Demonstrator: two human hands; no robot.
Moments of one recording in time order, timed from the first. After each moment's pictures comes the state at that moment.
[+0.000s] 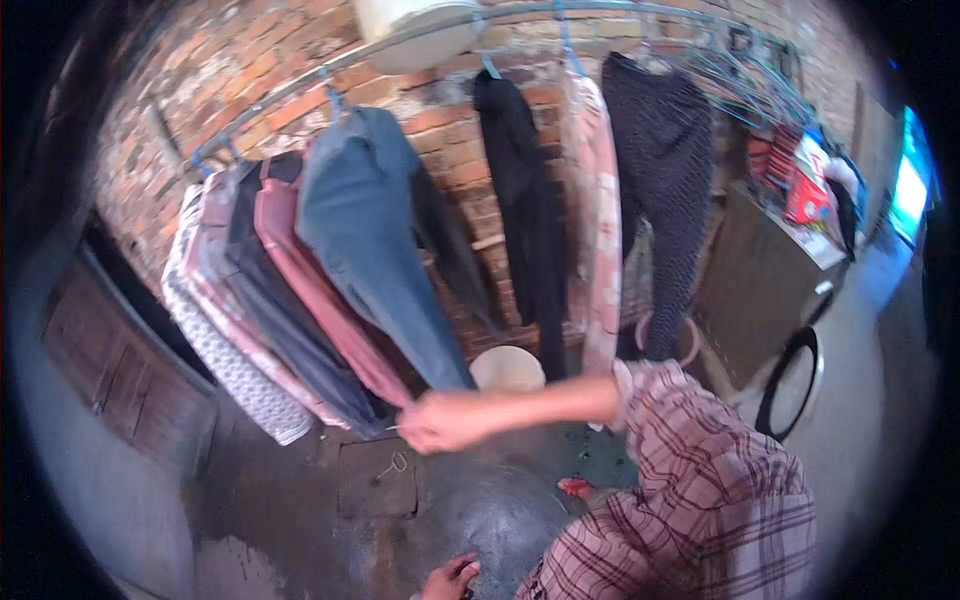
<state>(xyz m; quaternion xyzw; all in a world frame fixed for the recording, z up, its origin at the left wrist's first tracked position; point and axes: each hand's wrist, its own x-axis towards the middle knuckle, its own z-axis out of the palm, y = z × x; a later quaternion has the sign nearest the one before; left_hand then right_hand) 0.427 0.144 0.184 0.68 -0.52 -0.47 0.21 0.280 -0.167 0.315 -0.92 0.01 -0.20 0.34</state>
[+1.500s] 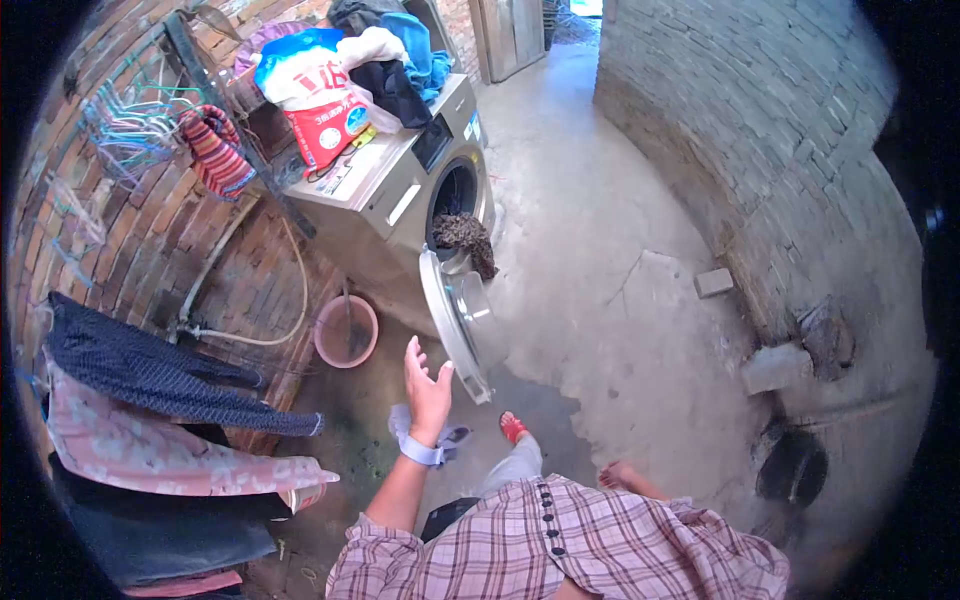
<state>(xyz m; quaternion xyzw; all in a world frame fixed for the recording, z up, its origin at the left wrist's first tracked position) -0.397 0.063 0.131 0.33 -0.78 -0.47 0.25 -0.418 0.530 -0.191 0.17 0.67 -0.43 0.58</state>
